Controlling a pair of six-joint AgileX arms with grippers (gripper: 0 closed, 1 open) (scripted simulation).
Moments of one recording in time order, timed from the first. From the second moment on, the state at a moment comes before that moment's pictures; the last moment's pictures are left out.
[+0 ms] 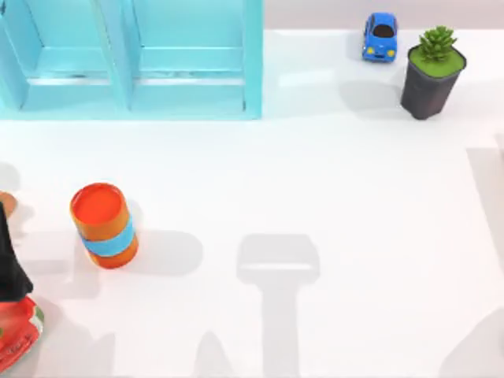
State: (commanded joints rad) left arm 0.00 0.00 0.00 0.00 0.00 0.00; right arm -0.57 1.77 1.09 -0.88 0.01 -0.54
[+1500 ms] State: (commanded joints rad) left arm 0.00 0.00 0.00 0.00 0.00 0.00; right arm -0.21 1.88 1.62 -1.34 0.01 -0.18
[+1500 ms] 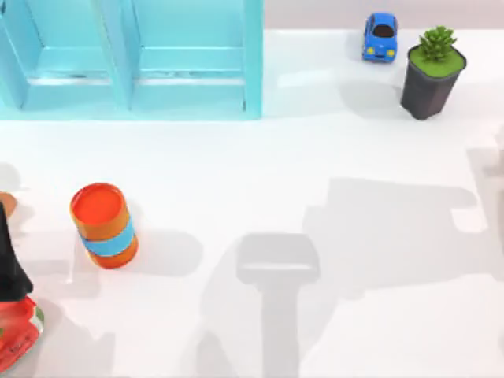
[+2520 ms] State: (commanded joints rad) left arm 0.00 0.00 0.00 0.00 0.00 0.00; right arm 0.68 2.21 1.85 -1.21 0.00 0.71
